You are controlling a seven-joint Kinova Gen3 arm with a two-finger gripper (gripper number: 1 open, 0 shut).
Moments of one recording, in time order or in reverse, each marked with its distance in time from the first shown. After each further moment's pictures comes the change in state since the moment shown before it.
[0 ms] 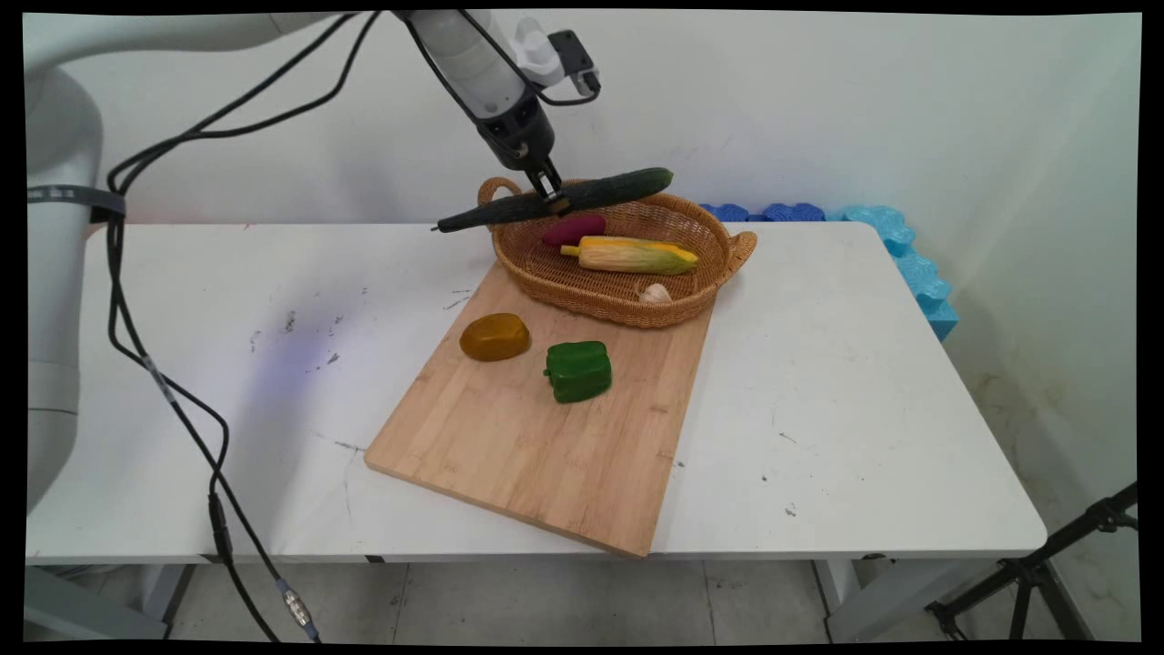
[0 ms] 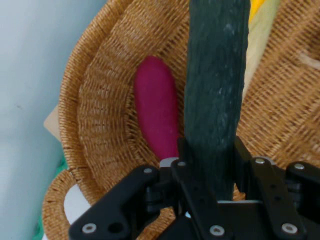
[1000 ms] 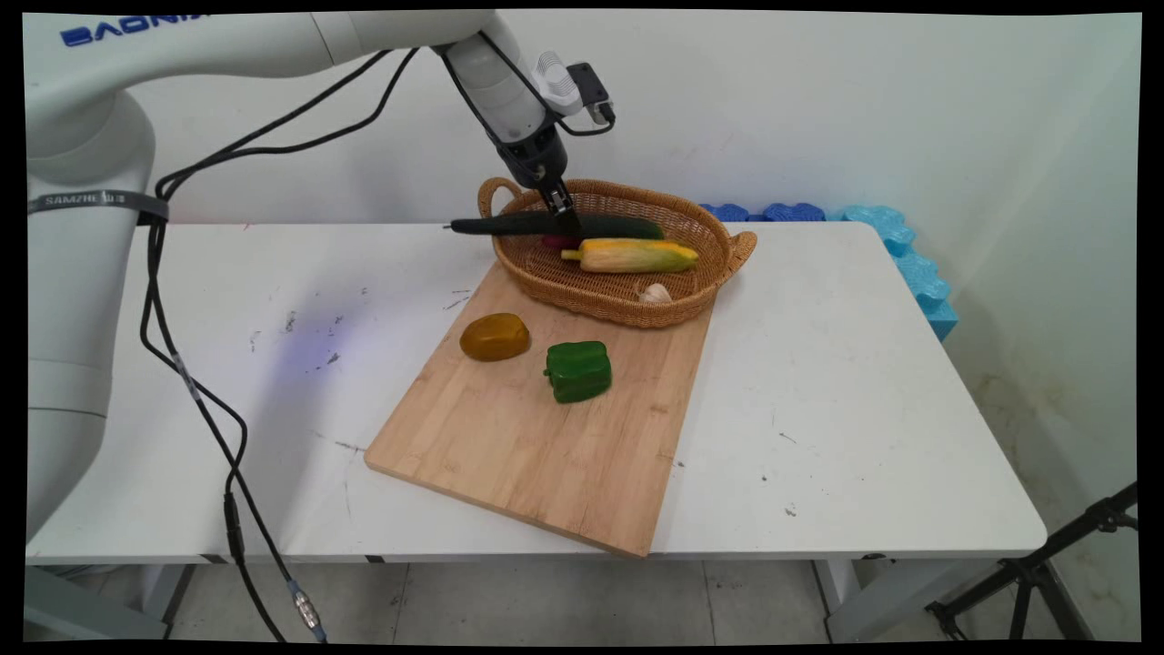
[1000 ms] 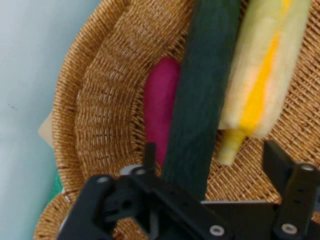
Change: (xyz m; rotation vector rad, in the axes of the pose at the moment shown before) arm 0.009 -0.005 0.049 0.014 -0.037 0.001
